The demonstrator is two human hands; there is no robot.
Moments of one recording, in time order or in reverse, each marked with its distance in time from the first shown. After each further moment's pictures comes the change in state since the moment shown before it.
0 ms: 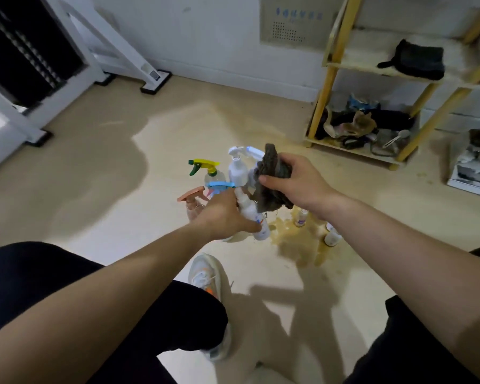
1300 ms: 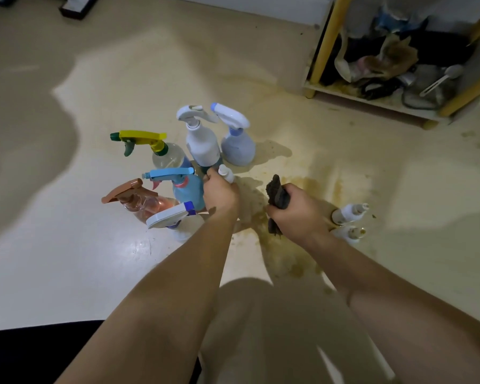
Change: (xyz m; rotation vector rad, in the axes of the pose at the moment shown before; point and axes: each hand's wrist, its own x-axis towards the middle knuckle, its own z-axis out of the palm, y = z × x) left_hand 0.246 -0.098 0.163 -0.102 0.410 -0.533; right_hand 0.076 0.216 0.023 -0.194 0.072 0.370
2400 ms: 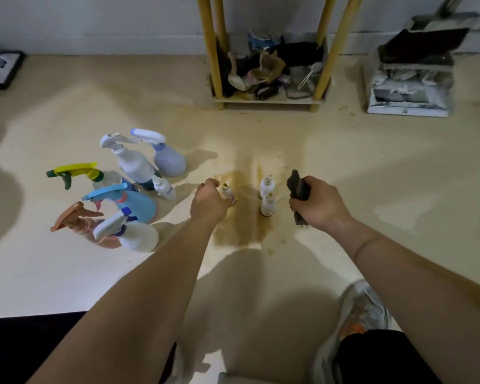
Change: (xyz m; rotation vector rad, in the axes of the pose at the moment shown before) left_hand -0.121 0.043 0.023 0.190 -0.332 0.410; right_hand -0.123 0.080 -0.147 -0.052 0.267 0.192
